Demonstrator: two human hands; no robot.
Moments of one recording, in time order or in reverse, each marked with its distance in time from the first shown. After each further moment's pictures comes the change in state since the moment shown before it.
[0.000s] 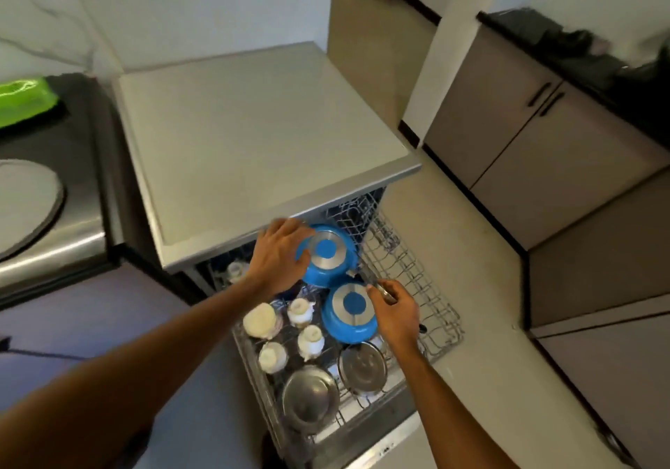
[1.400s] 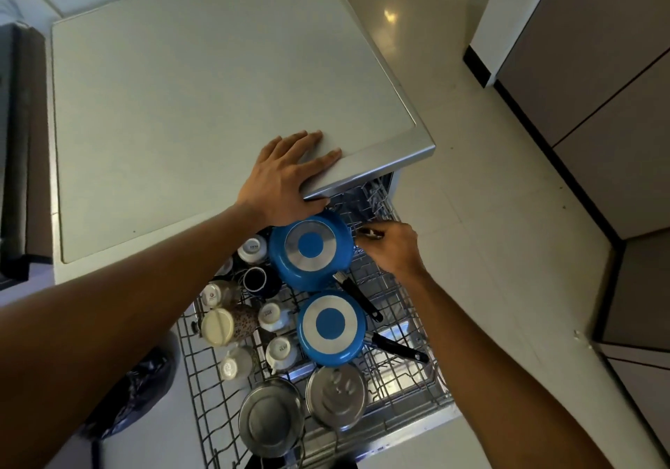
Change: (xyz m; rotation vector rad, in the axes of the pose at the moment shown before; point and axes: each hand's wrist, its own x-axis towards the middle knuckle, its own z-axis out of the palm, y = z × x) left_hand 0.194 0.017 0.067 0.330 -0.225 0.057; right_hand 0.263 0.025 0.021 -0.384 -0.436 -0.339
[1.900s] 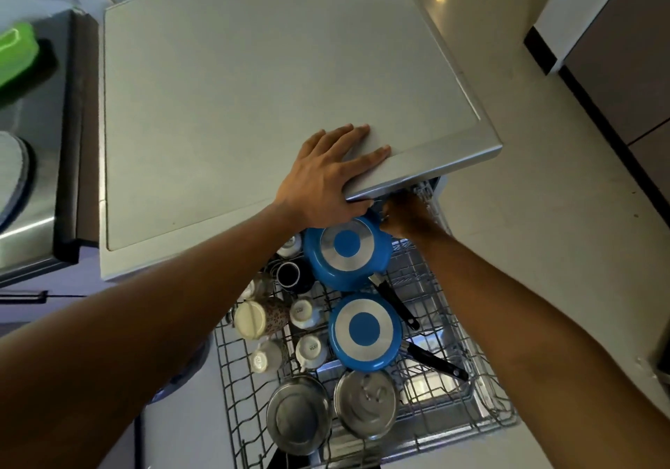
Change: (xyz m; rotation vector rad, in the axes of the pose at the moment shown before) left_hand 0.001 -0.002 0.003 0.002 0.000 0.009; right_hand 0.111 -0.001 0.063 -0.551 -0.378 -0.095
